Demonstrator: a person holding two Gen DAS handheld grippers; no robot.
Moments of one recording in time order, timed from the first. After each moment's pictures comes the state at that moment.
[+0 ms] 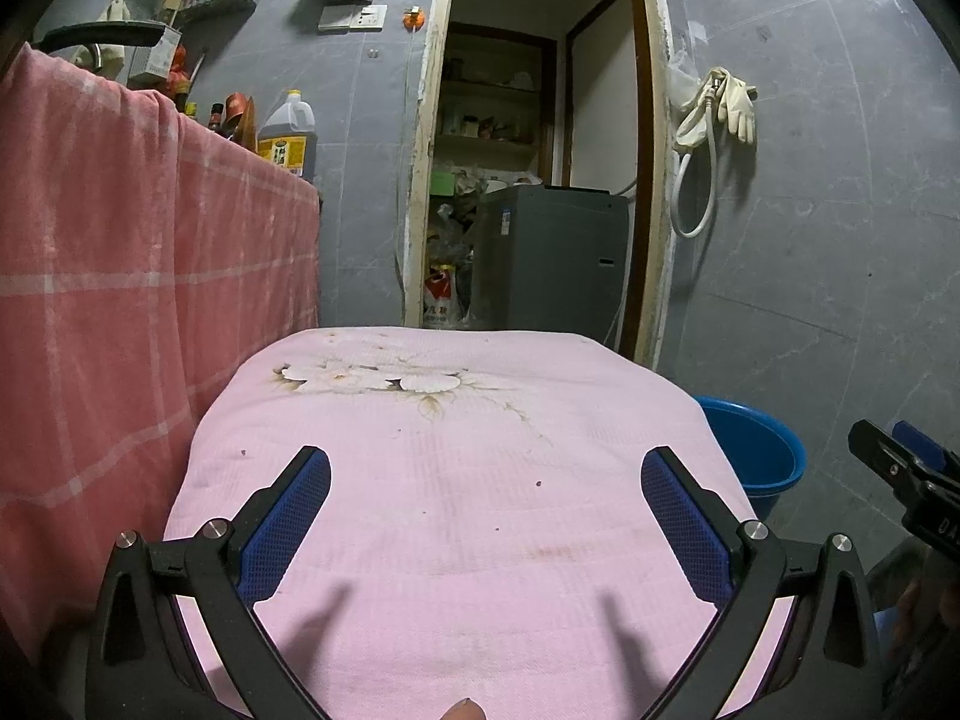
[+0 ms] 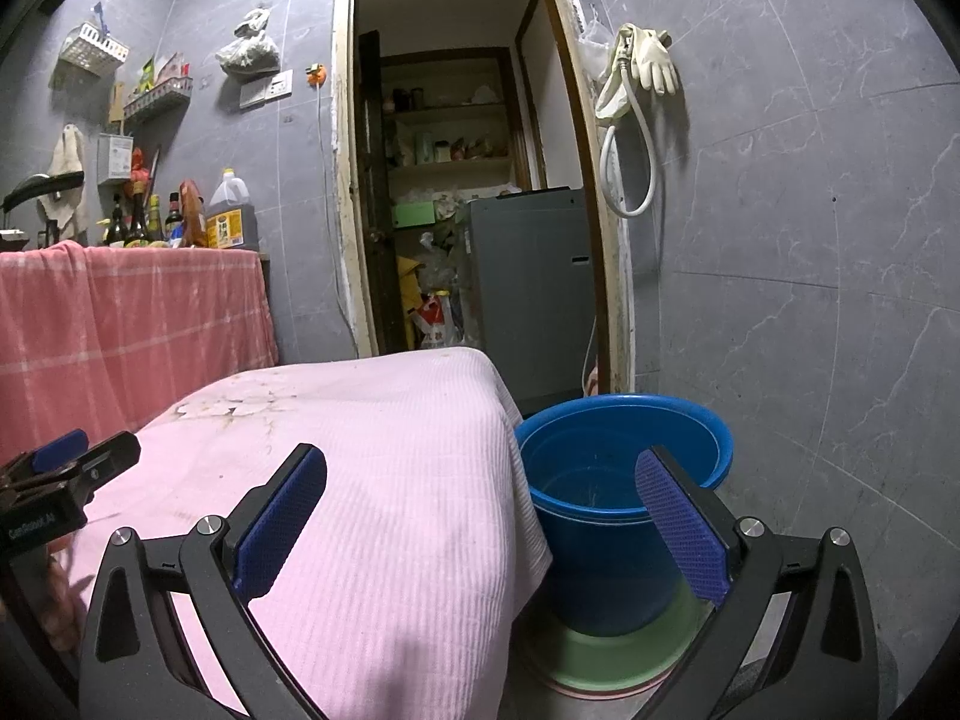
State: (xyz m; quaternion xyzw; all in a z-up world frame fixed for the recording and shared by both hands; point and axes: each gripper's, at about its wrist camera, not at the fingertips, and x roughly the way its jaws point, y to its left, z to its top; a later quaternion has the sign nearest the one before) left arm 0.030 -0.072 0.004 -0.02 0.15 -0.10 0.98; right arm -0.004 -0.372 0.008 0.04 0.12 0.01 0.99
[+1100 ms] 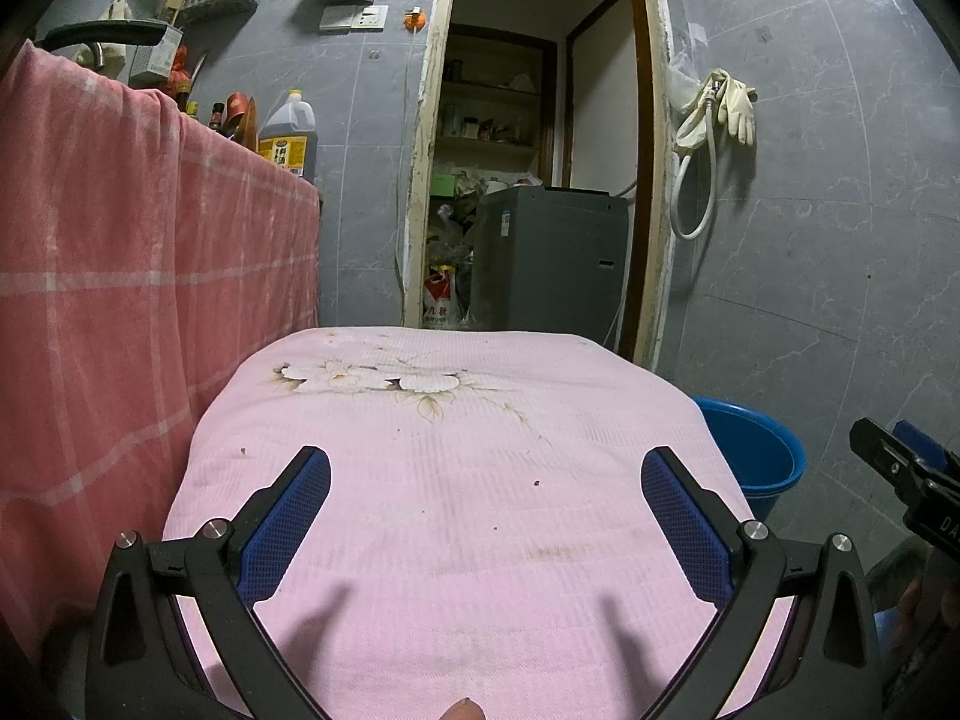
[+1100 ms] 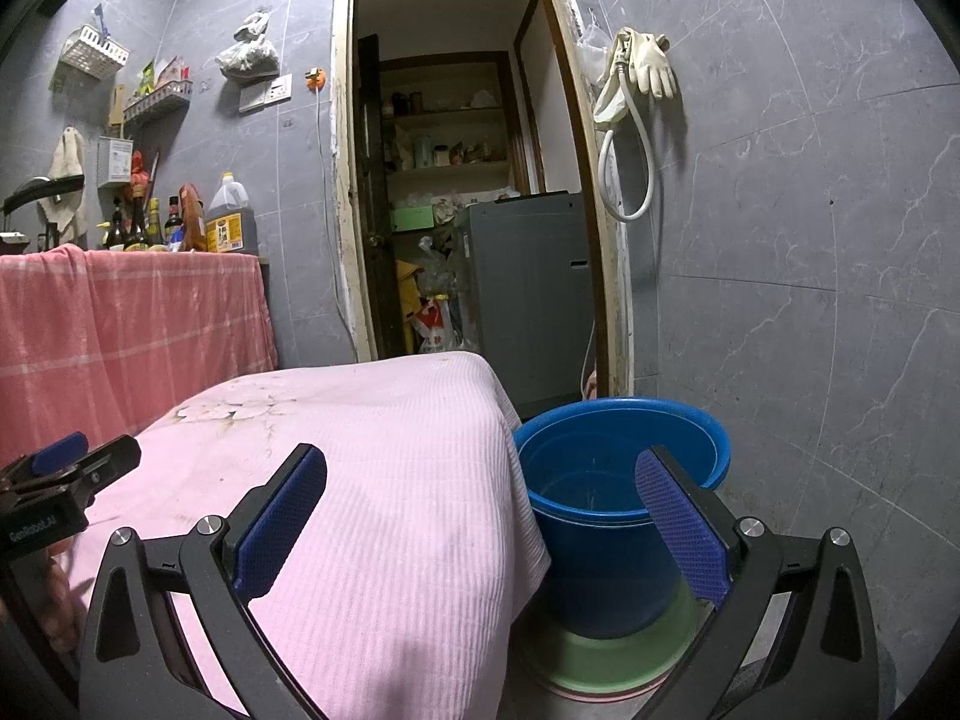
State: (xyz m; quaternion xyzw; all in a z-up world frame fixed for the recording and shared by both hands) left arm 0.029 -0.068 0.004 -0.02 0.15 -0.11 0.98; right arm -0.005 -0.373 0.010 0.04 0.12 0.01 0.99
